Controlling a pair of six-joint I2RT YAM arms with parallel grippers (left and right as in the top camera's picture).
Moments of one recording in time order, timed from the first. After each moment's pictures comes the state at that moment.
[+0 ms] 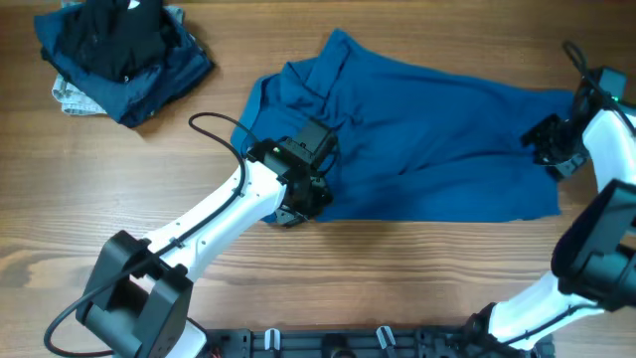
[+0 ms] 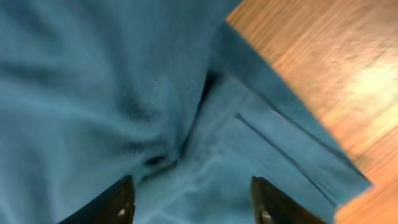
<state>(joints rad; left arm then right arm) -0.65 1.67 1.15 -0.91 0.18 -1.01 -0.41 1.88 1.33 -0.85 0.01 0.50</state>
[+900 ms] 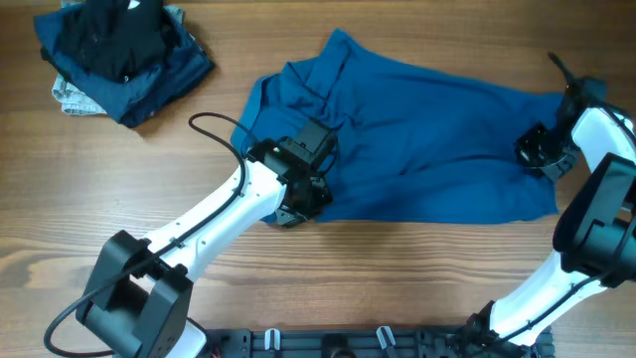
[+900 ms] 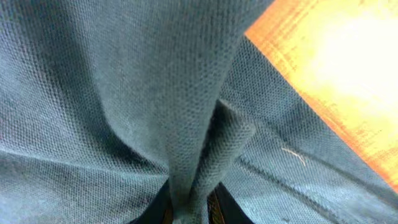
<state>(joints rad) -0.65 1.67 1.15 -0.91 0.18 -1.01 -0.41 2.00 1.33 -0.83 0.01 0.50</state>
